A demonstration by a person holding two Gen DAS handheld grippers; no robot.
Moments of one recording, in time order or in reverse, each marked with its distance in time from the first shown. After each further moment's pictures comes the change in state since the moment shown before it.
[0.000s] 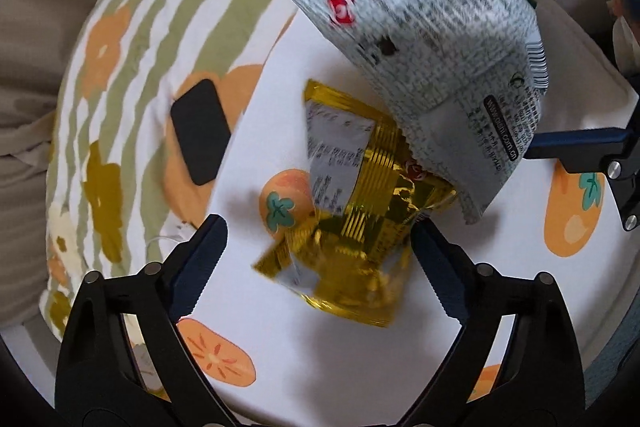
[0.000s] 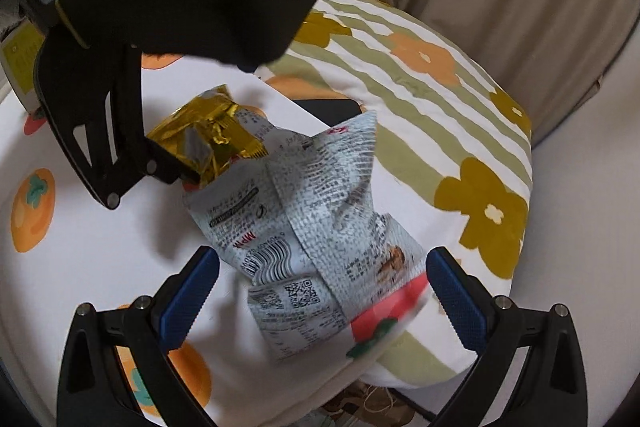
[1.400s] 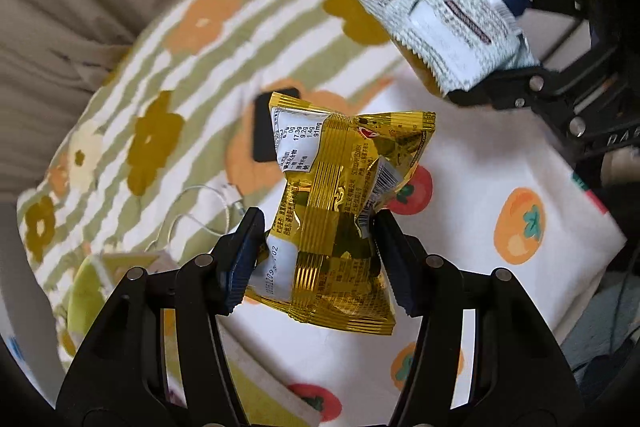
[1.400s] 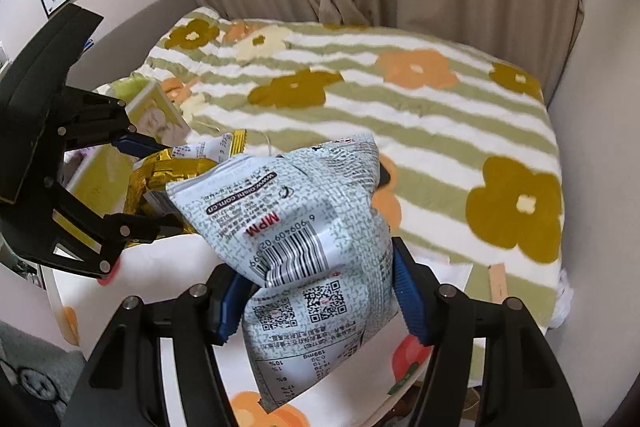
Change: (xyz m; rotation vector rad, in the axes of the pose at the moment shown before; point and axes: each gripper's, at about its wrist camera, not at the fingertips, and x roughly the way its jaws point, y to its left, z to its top) left arm -0.143 0.054 -0.088 -0.397 -0.203 0.056; right arm -0.074 -0.038 0.086 0.358 -0.125 0.177
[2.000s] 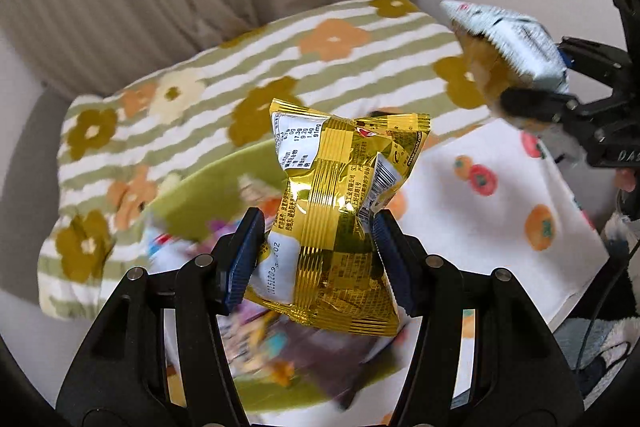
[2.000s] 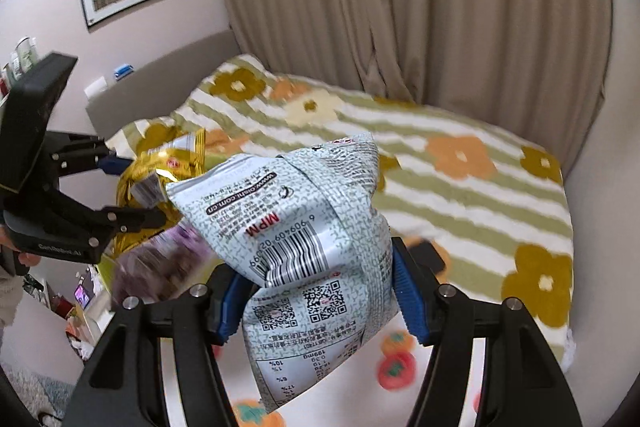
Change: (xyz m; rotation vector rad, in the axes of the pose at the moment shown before) left arm -0.144 0.152 -0.167 -0.364 -0.176 0.134; right arm -0.046 0.171 0.086 -0.085 -0.188 0.035
